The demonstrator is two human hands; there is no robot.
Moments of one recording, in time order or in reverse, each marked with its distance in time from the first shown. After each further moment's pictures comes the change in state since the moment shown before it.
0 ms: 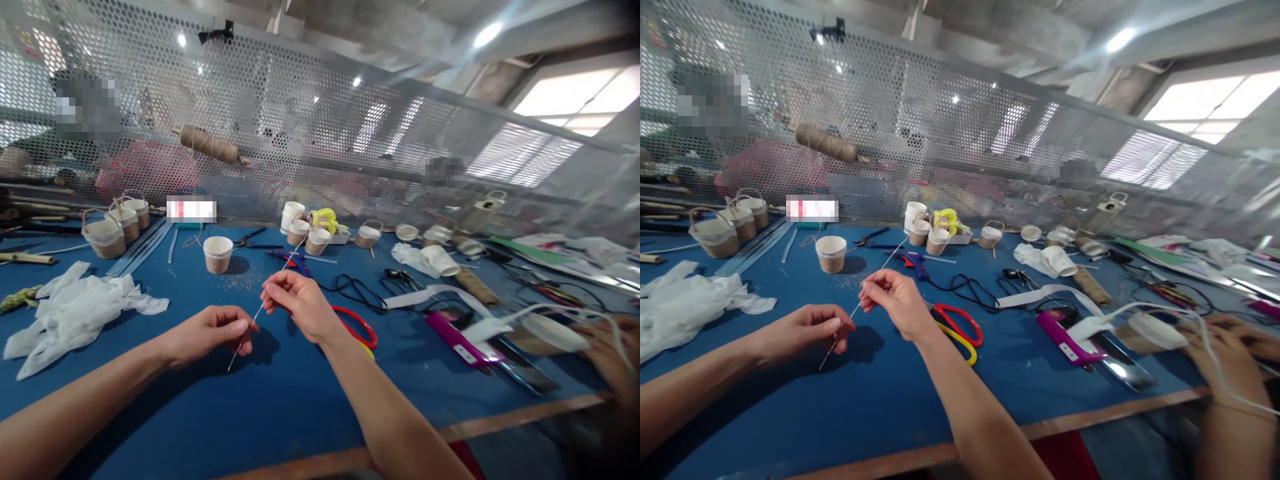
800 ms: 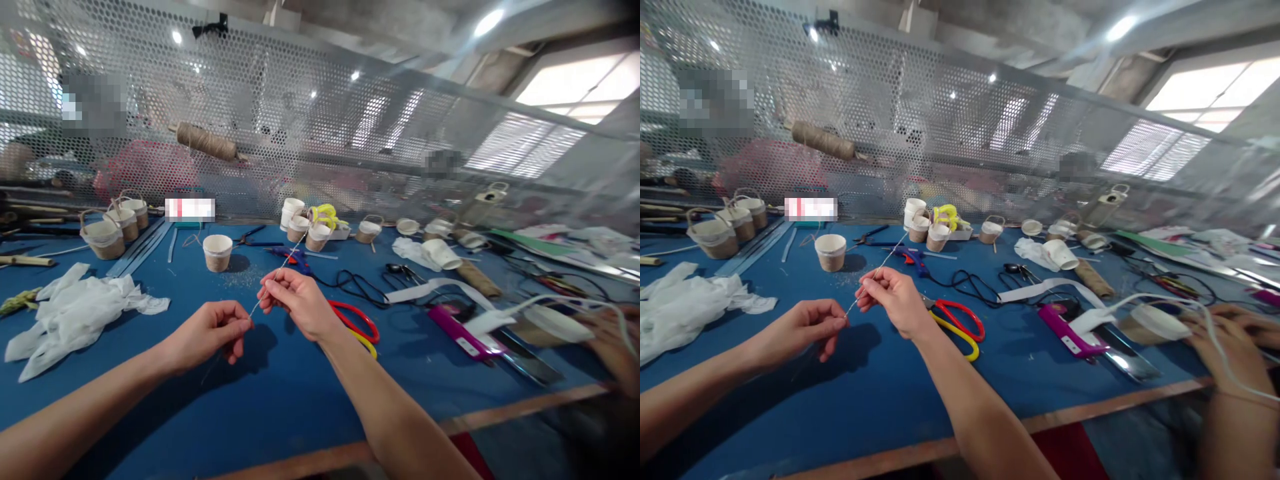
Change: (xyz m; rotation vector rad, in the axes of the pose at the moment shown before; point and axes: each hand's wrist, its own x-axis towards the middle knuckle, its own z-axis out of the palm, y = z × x) left_hand -0.004 0.008 0.011 0.154 0.172 -0.035; right_hand 0.001 0.003 0.001 0.048 -0.010 0.019
